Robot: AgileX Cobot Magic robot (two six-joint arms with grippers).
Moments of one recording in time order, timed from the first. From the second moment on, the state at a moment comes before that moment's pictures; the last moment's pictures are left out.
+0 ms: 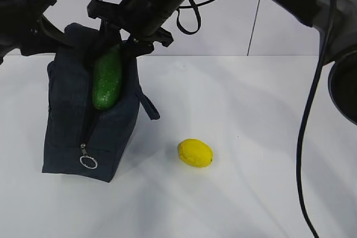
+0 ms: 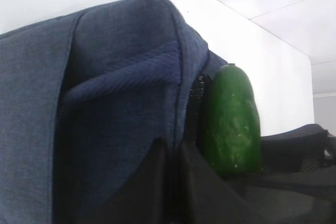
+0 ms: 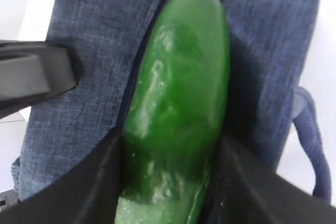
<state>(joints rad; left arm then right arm) -0.09 1.61 -1.13 -0.98 0.64 0.27 0.50 2.39 -2.44 0.61 1.25 0.02</state>
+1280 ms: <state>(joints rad) -0.09 1.62 -1.13 -1.09 0.70 0.36 0.52 2.44 -2.44 0.65 1.25 0.01</state>
